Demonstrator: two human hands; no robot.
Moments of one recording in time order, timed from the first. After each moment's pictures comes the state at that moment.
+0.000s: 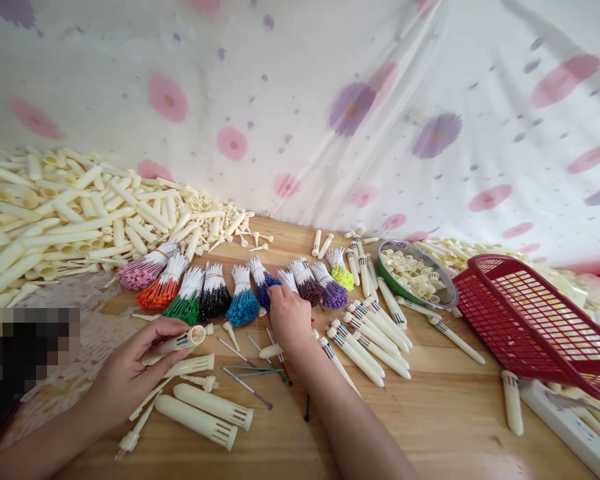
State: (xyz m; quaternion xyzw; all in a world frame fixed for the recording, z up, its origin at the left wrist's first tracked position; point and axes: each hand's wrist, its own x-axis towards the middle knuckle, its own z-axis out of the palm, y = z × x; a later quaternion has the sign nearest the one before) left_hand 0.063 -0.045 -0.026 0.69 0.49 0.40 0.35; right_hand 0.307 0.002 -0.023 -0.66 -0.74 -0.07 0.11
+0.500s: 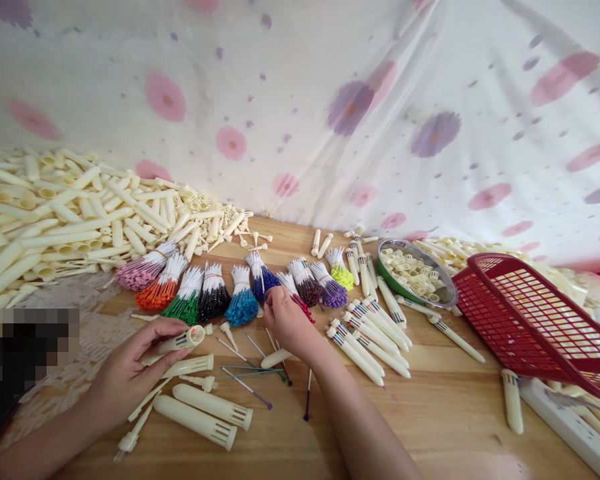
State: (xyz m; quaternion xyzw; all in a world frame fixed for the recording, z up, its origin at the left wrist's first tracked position) left_hand 0.064 -0.043 -0.025 0.70 0.48 0.41 0.34; right_hand 0.323 0.004 -0.028 -0.56 -0.80 0.05 0.19
